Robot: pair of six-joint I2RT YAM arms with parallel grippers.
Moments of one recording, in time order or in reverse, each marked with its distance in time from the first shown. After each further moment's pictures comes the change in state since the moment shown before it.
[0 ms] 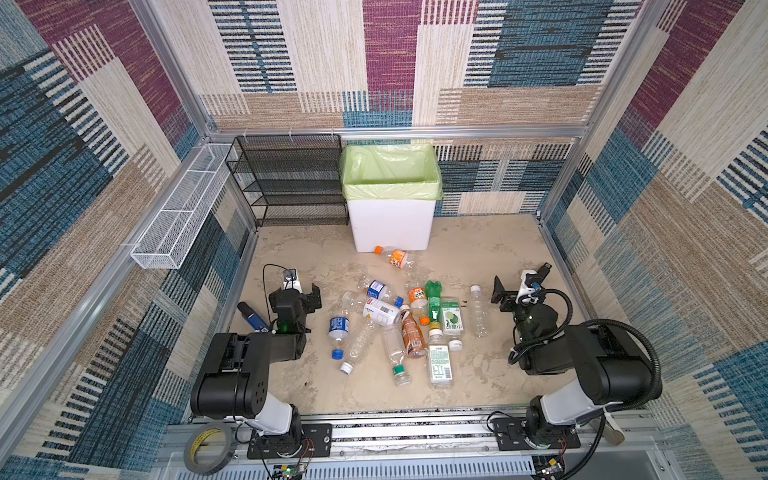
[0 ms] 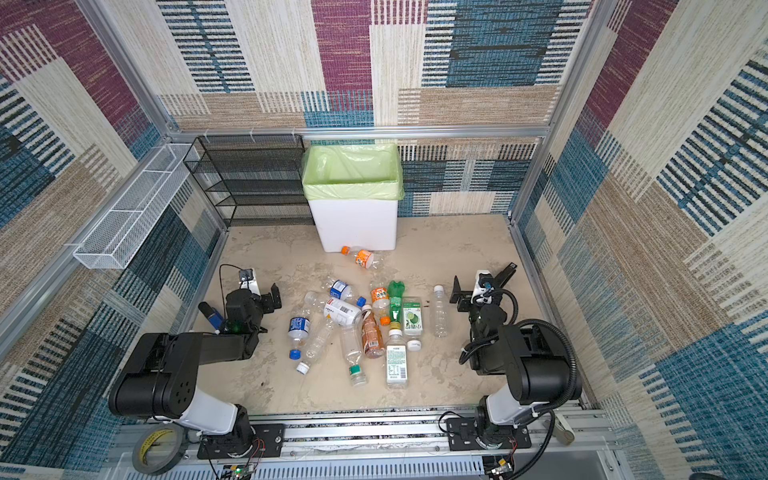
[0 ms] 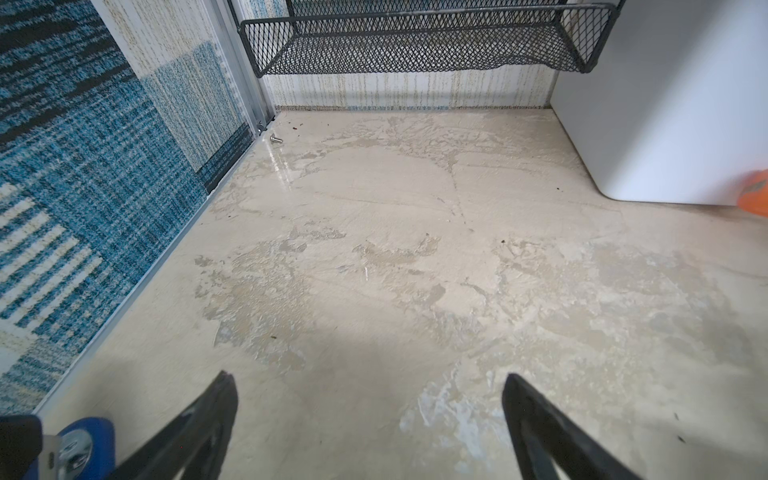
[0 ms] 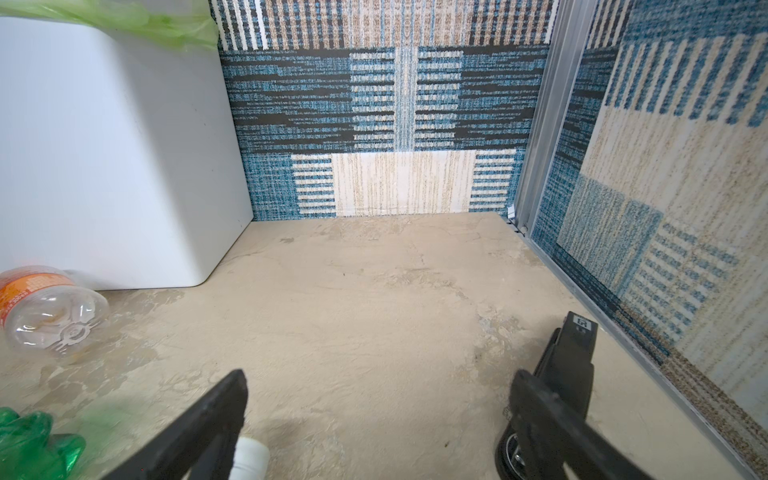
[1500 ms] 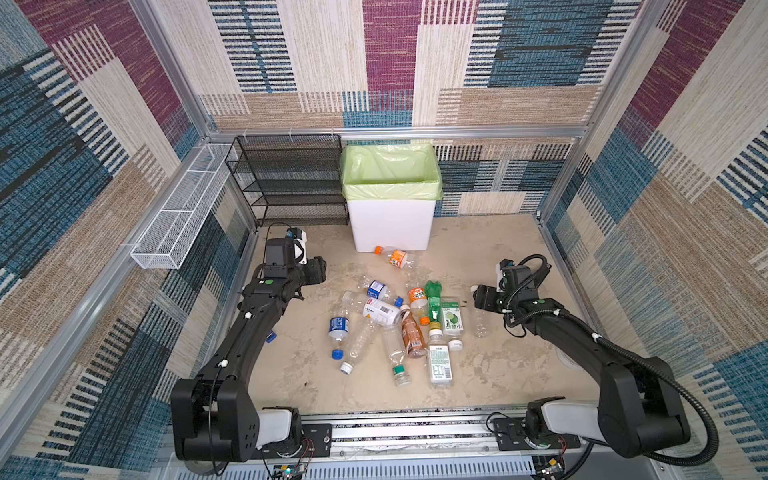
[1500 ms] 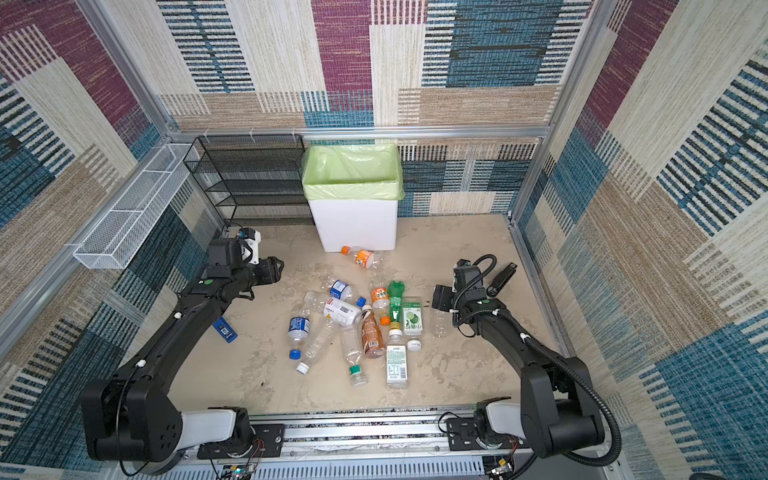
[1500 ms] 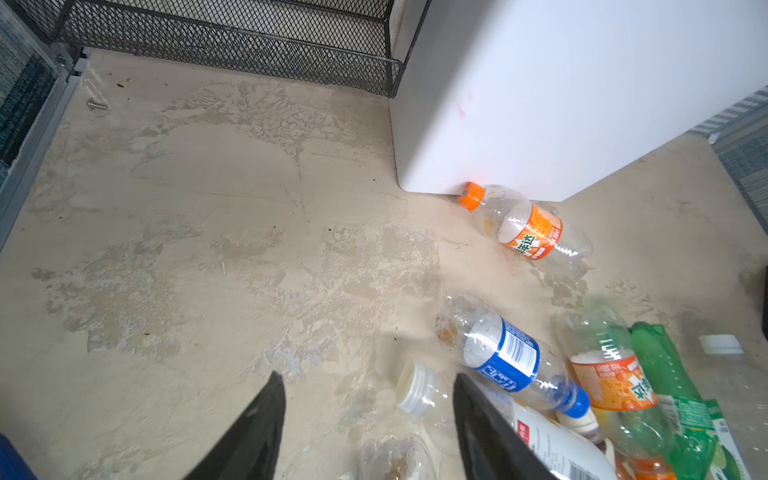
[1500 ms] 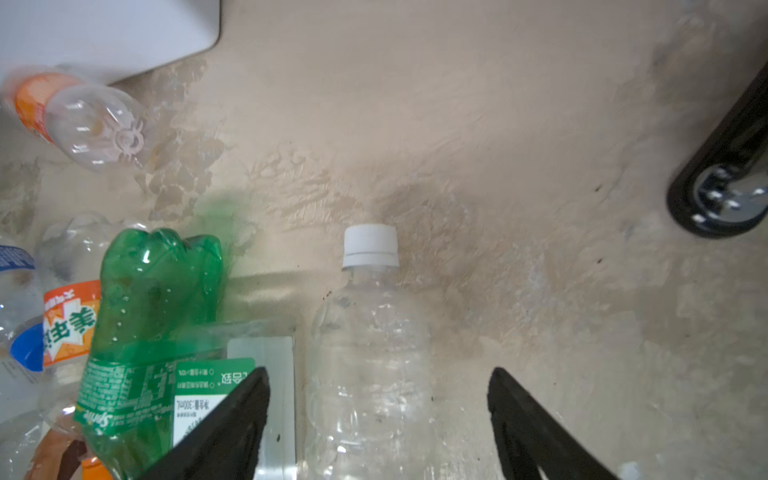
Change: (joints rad) left arm -0.033 -0.220 0.640 -1.166 0.392 -0.166; right arm 0.186 -0.235 0.530 -1.636 -0.055 0.332
